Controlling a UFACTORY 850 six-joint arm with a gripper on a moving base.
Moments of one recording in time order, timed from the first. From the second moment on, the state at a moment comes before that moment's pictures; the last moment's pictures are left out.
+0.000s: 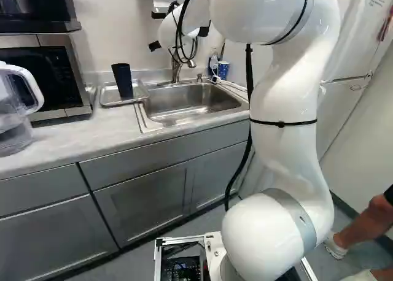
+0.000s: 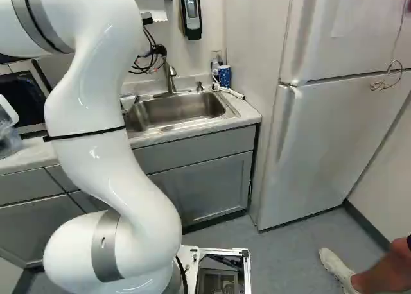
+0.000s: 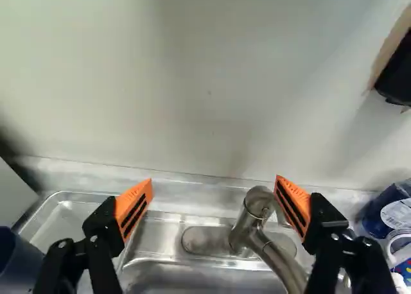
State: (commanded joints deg) arm 16.3 -22.5 -87.3 -22.6 7.3 14.8
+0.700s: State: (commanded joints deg) arm 15.8 -17.5 -81.4 -22.6 9.2 14.8
